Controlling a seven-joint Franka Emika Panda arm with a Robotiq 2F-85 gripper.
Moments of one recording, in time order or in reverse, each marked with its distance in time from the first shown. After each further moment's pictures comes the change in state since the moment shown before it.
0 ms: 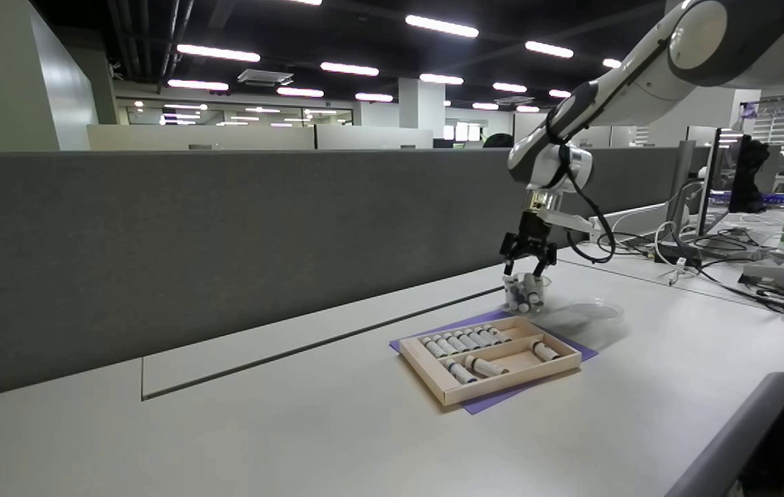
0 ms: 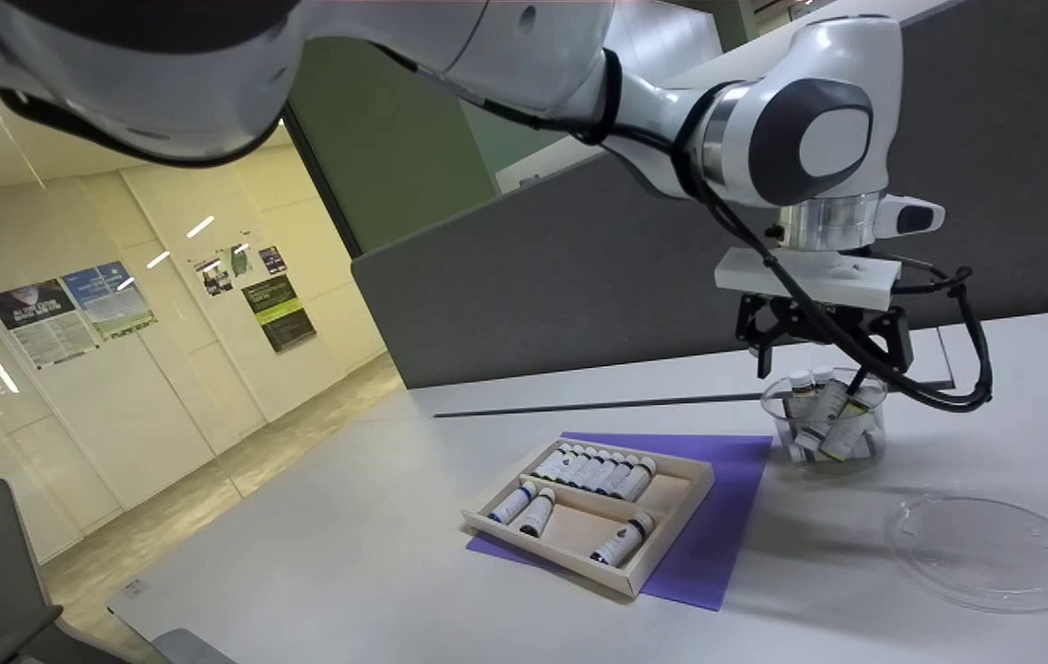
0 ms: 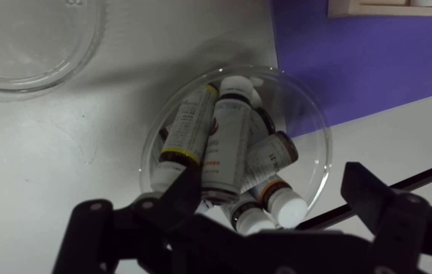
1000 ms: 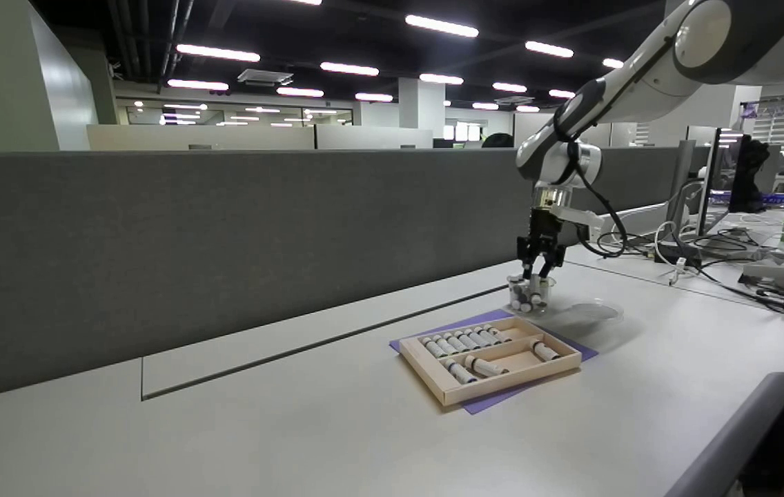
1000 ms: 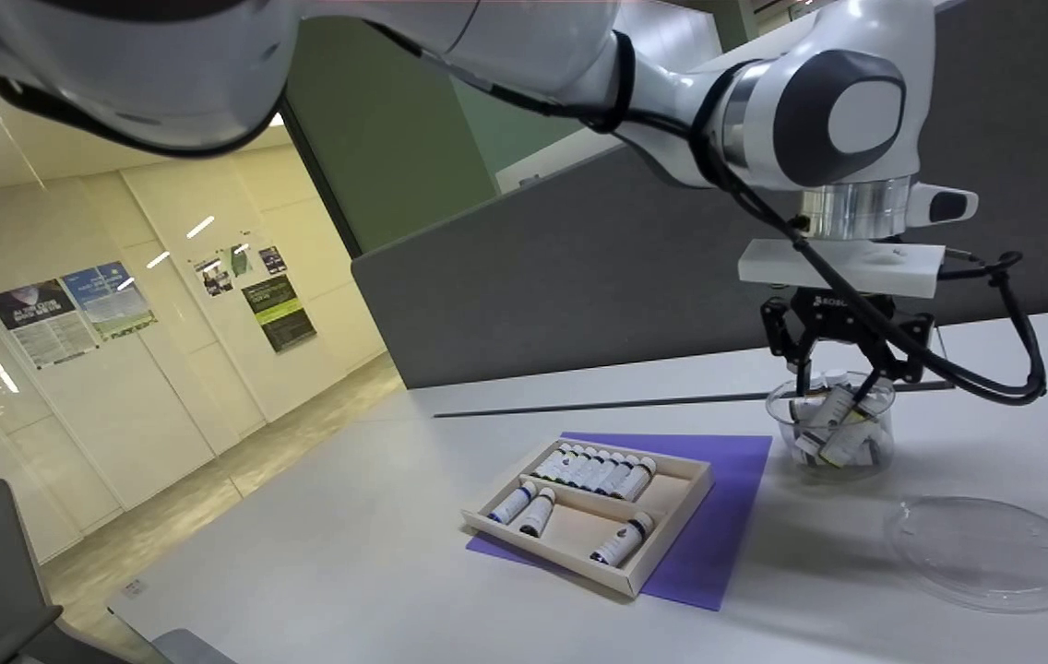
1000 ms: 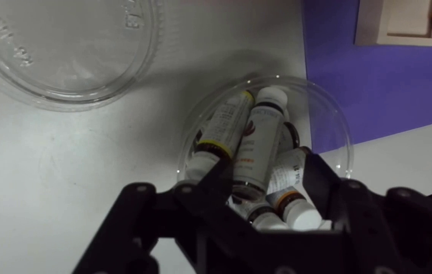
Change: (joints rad) arm -0.018 -0.013 -0.022 0.000 -0.028 -0.048 -0.050
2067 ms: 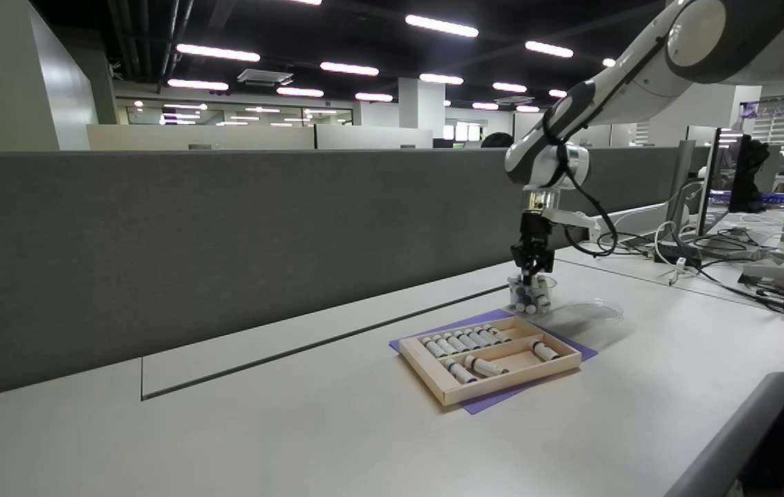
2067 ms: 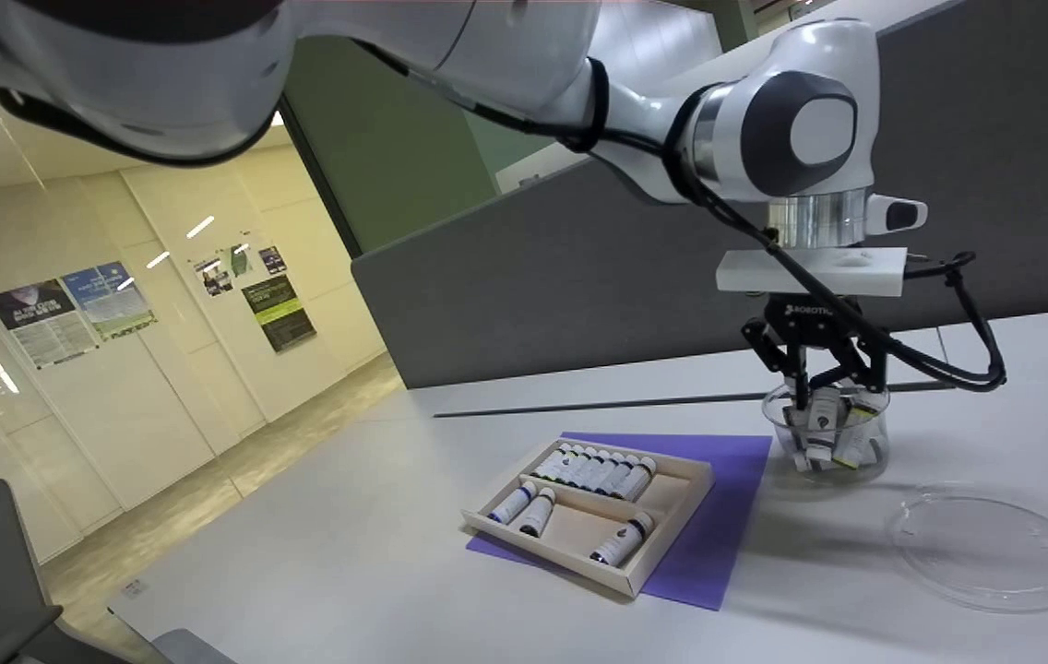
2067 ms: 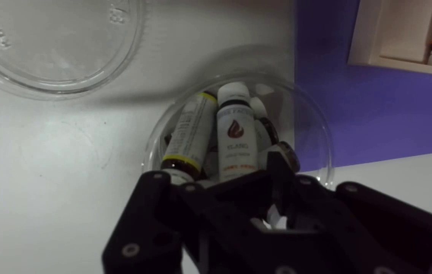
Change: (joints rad) arm 0.045 0.000 0.000 -0.008 -0.056 -0.006 -0.026
